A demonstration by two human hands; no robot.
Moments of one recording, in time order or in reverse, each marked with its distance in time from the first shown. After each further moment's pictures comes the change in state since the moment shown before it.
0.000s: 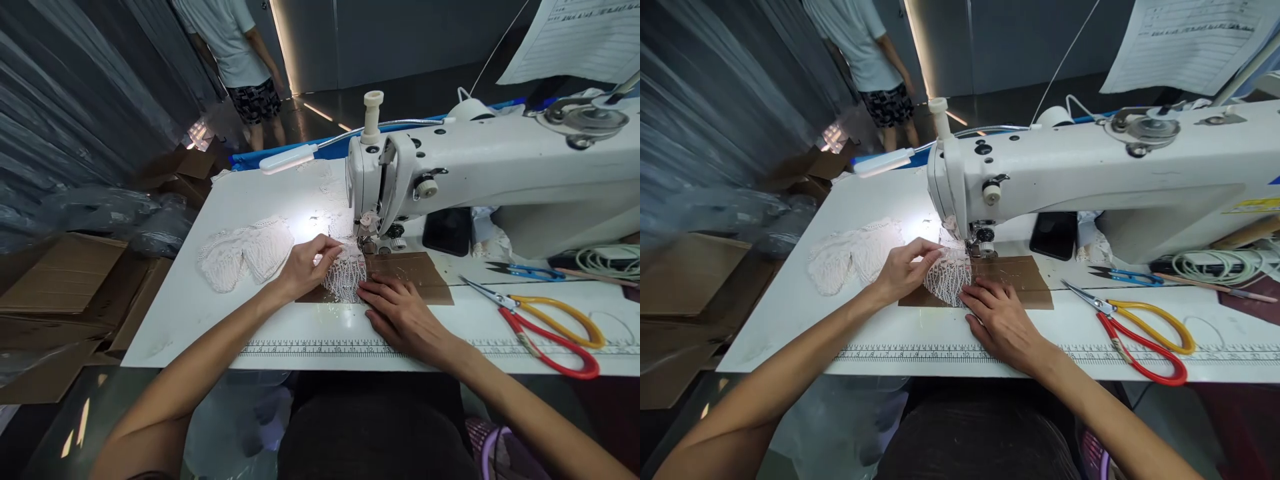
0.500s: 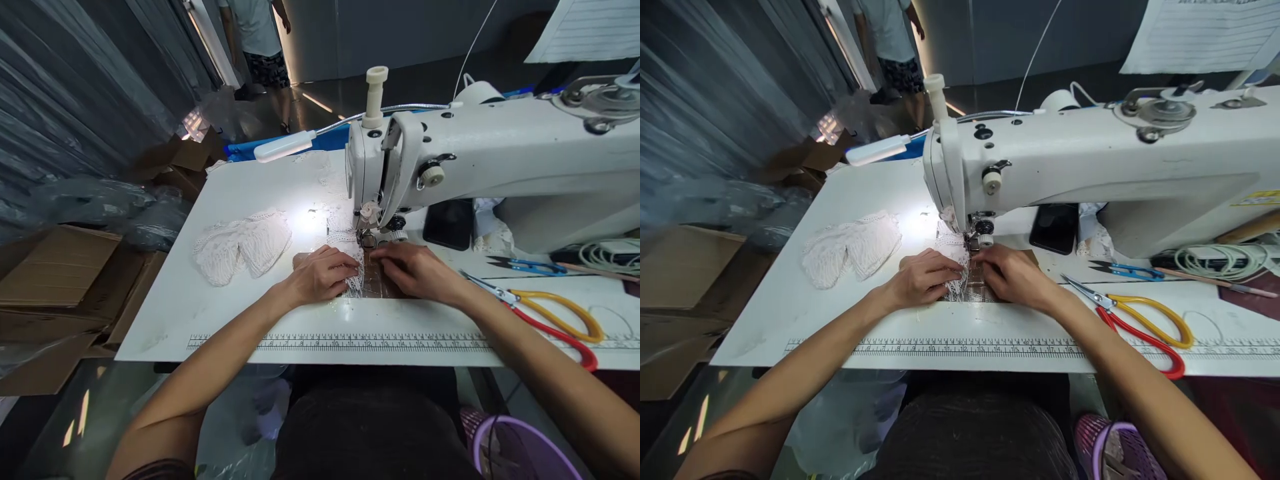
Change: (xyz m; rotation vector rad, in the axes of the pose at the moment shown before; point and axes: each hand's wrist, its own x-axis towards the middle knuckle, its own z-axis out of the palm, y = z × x) left_hand -0.011 -0.006 0.024 0.143 -0.122 0.398; right_hand 0.040 0.044 -0.038 0.223 -0.052 0.117
